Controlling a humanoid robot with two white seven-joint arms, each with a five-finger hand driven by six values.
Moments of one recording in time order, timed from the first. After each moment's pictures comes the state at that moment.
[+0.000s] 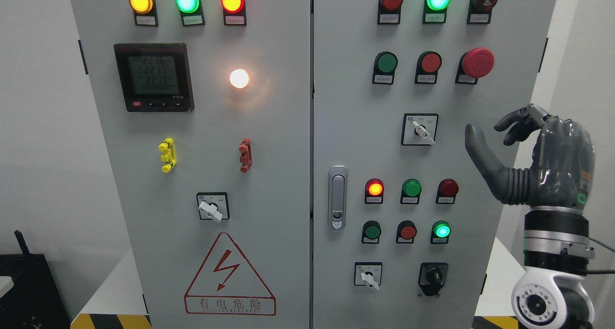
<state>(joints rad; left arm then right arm) 0.04 -0.09 0.00 0.00 0.00 -0.09 0.11 -0.64 0.01 -0.09 -1.90 0.93 0.17 -0.03</state>
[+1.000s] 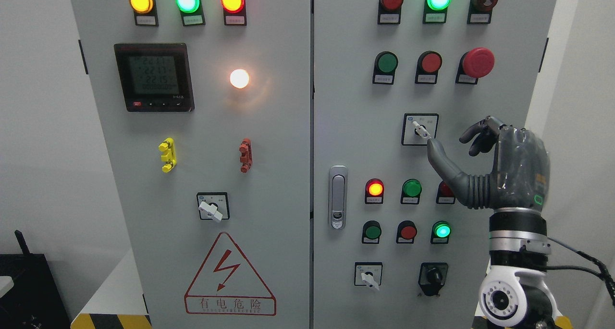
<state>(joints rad) 0.04 -0.09 0.00 0.00 0.00 -0.09 0.11 -0.65 0.06 -0.05 -1.84 0.99 0.20 -0.02</state>
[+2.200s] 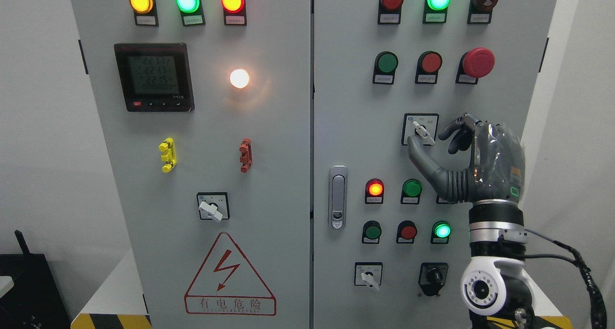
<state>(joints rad) 0.04 -0.09 0.00 0.00 0.00 -0.09 0.11 -0.68 0.08 -0.01 -1.80 0.99 0.23 0.00</state>
